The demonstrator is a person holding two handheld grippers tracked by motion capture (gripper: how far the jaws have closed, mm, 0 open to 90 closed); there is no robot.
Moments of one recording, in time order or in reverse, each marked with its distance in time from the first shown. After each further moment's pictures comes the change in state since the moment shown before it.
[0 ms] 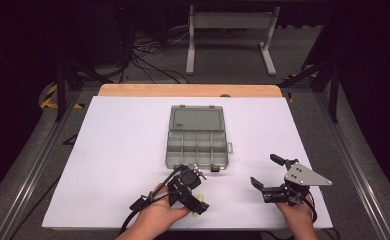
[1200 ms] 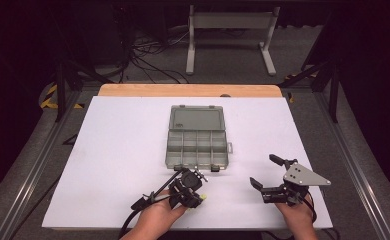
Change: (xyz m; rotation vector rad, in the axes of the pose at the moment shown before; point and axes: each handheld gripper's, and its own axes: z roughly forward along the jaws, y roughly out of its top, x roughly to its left) left arm -0.005 -0.001 0.008 0.026 0.066 -0.013; right arm 0.000 0.000 0.001 0.006 0.006 -0.012
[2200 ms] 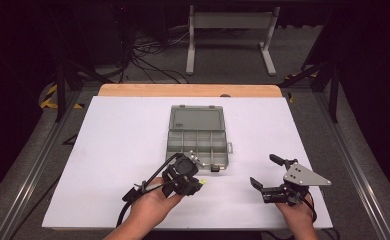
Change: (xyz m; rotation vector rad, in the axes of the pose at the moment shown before) left arm 0.003 0.013 -0.062 -0.136 0.029 0.009; right arm 0.000 0.000 -0.001 0.002 0.000 0.004
